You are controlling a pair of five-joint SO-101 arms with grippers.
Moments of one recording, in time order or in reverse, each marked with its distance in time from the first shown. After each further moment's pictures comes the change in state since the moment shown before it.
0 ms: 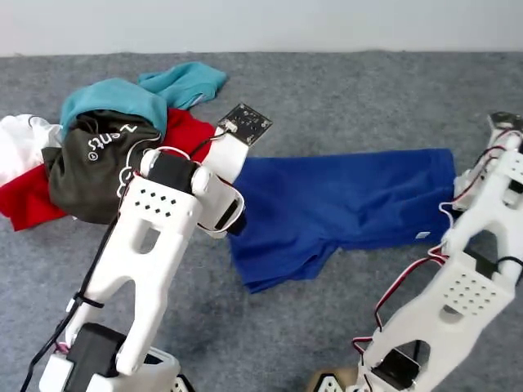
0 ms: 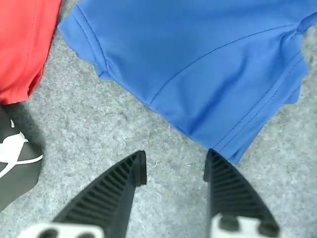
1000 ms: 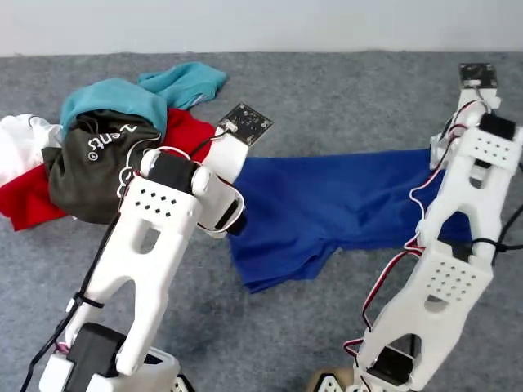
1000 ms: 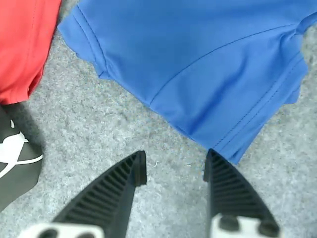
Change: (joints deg) left arm 0.0 0.0 0.0 0.0 0.0; right arm -10.4 0.1 -8.7 -5.3 2.7
